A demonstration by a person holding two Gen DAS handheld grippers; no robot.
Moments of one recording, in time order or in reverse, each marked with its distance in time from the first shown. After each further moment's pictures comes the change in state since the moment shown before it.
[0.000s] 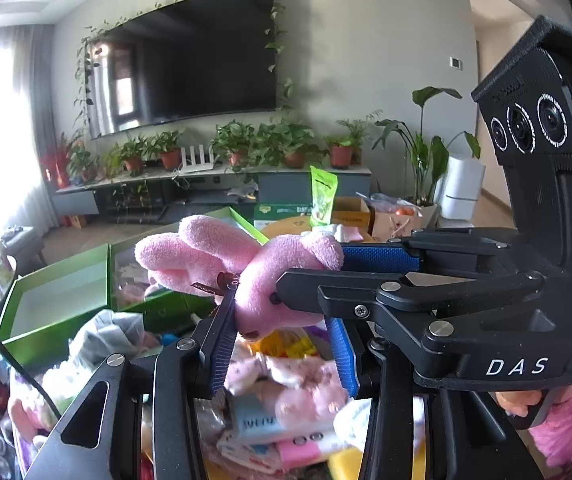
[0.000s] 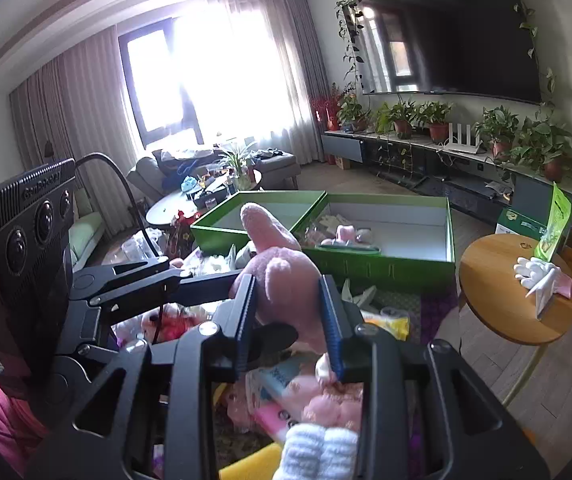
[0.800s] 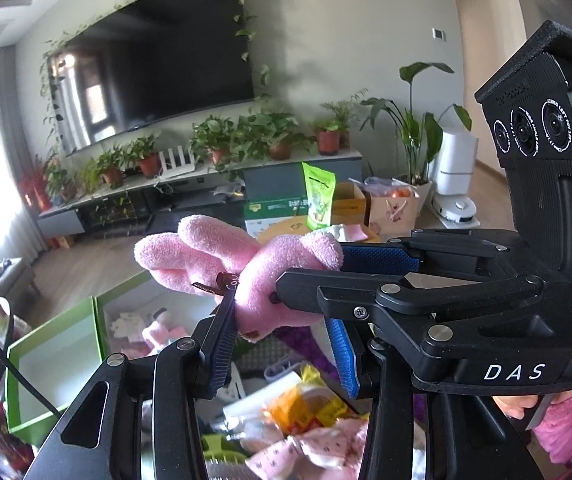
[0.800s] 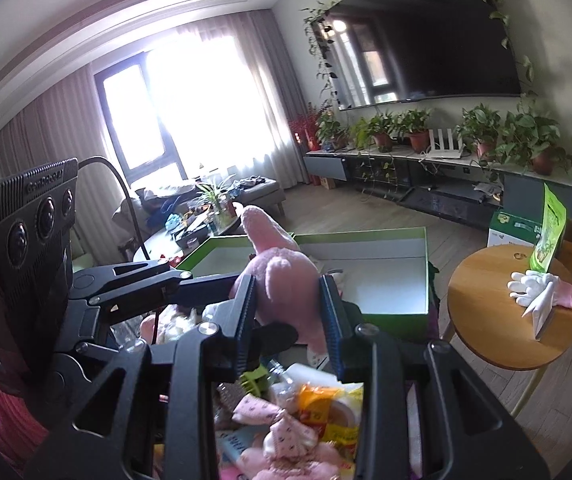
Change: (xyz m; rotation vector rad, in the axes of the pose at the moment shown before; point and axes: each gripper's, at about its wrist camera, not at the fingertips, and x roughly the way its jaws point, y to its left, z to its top) left arm 0.068 0.013 0.067 0.130 0.075 -0.037; right arm 0.029 -0.061 0.042 0.119 -0.081 -0.035
